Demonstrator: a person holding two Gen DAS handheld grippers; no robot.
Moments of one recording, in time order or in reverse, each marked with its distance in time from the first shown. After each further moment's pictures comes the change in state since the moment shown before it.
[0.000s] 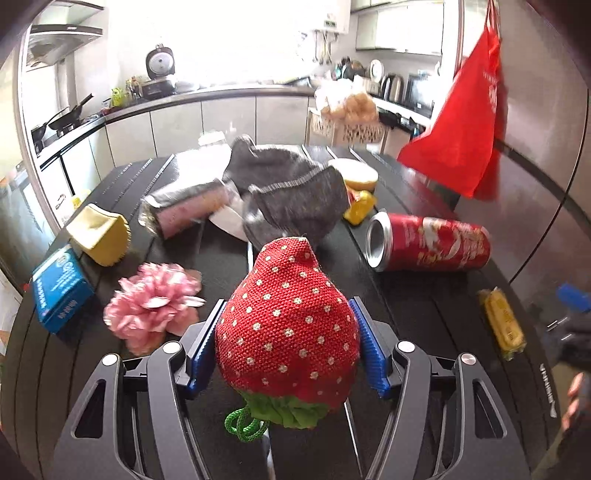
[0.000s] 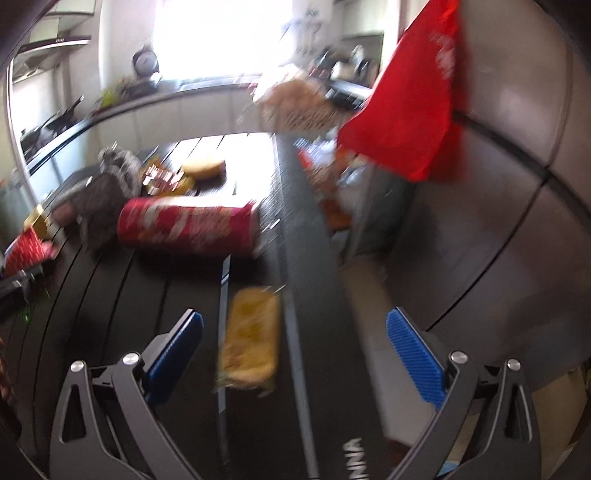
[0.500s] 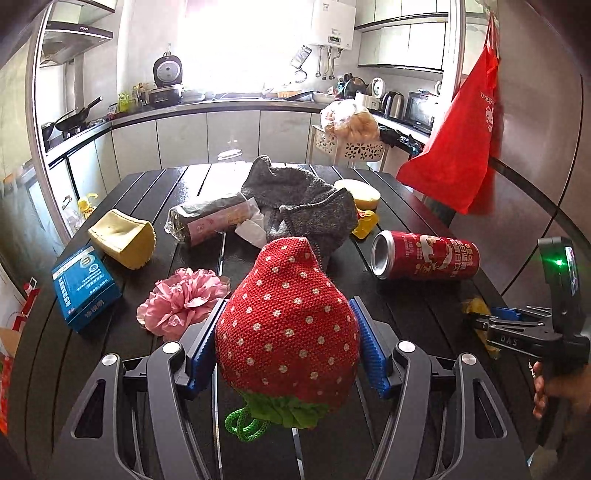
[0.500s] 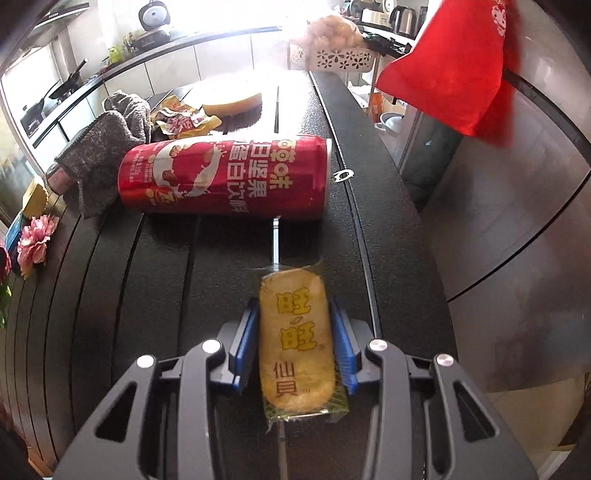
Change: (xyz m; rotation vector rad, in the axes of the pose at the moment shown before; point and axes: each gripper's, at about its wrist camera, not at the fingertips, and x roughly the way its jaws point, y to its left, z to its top) left arm -0.032 0.021 -0.006 -0.017 -0.043 -0.011; right arm 0.059 0.039 0.011 -0.022 0.216 0.074
